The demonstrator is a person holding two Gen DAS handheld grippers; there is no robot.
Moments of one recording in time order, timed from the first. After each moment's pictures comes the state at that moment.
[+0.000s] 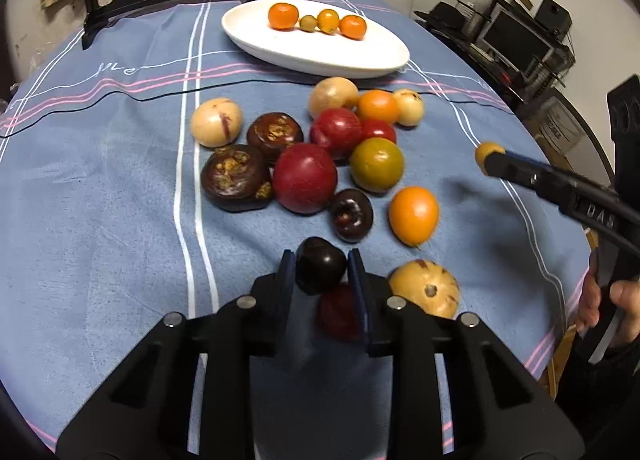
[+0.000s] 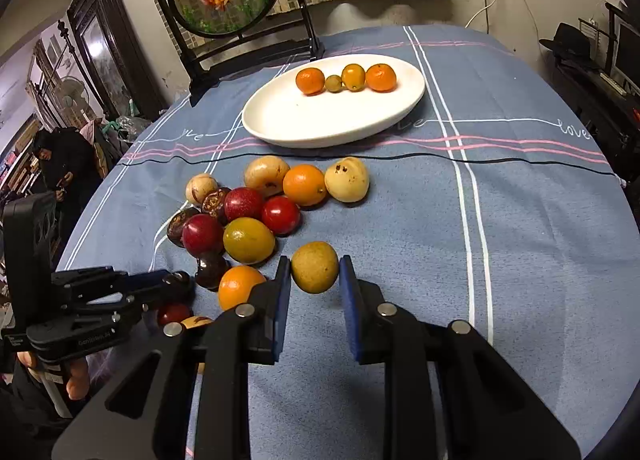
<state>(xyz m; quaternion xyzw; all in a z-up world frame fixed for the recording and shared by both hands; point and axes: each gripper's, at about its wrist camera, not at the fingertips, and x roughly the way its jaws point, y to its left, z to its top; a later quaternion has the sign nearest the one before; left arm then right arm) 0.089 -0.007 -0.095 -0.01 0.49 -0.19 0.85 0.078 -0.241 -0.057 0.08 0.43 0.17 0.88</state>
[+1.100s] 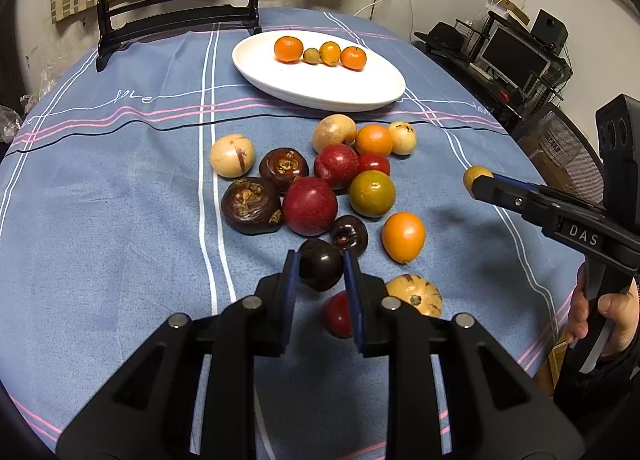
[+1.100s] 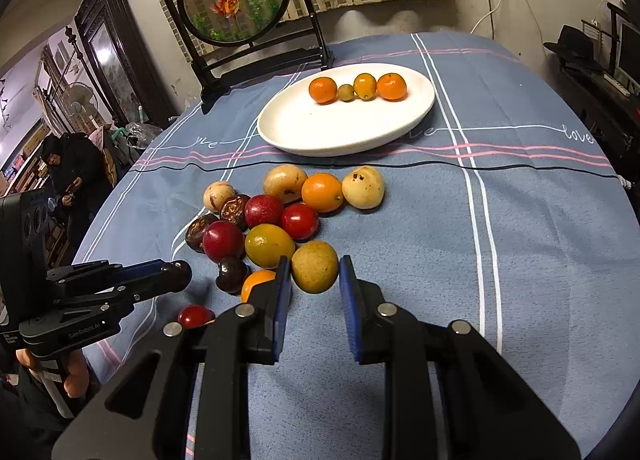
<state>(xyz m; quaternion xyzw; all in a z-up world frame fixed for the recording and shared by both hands) 0.079 0.002 -0.068 -0.01 0.46 -0.18 0.87 0.073 -0.234 -0.050 0.08 0.42 0.18 0.89</state>
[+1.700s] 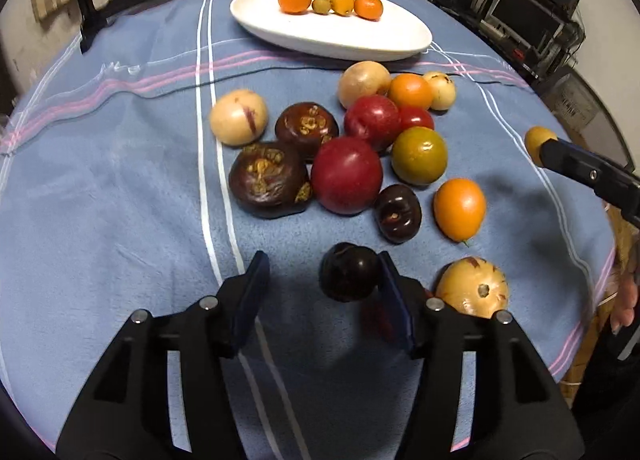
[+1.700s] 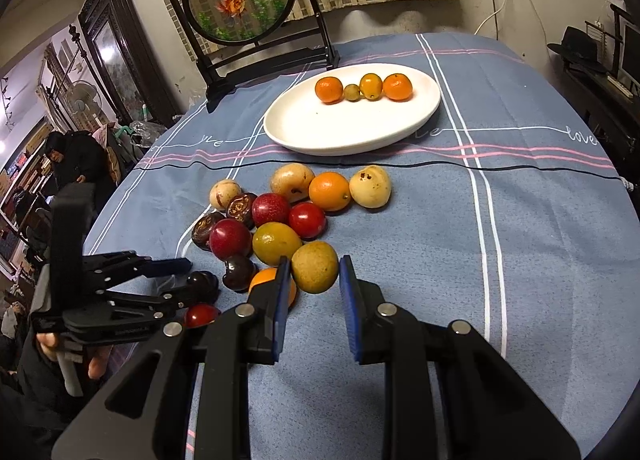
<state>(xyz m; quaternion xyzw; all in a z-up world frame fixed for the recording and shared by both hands) 0.107 0.005 -0.105 0.03 0.51 -0.18 0.84 0.071 -0.233 -0.048 0.08 0.42 0.18 0.89</state>
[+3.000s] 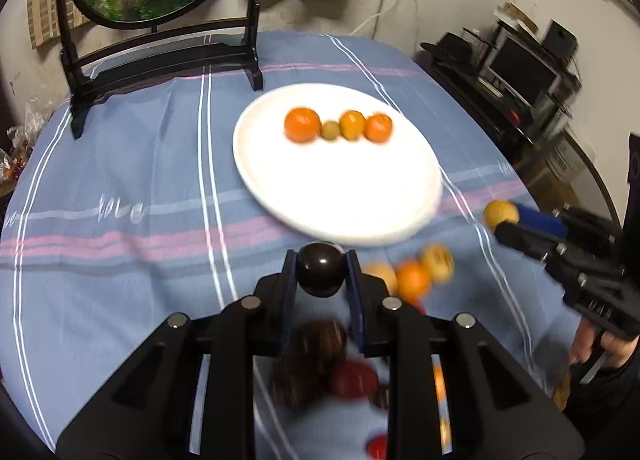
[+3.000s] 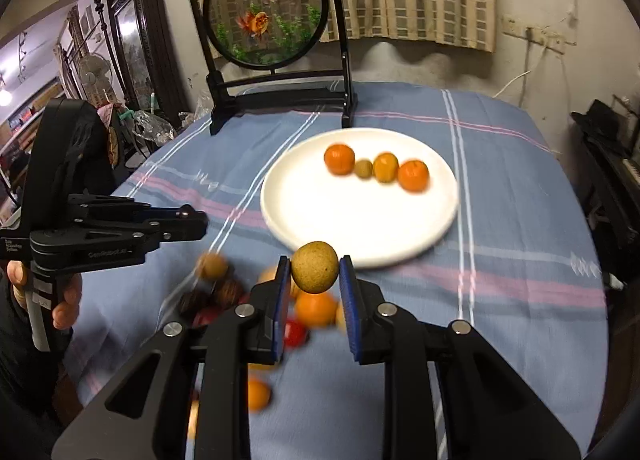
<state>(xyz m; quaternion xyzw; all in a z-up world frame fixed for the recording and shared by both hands) 0.238 -0.002 -0.014 -0.01 0.46 -0.19 0.87 0.192 -0.210 -0.001 0.01 0.39 0.21 0.89</state>
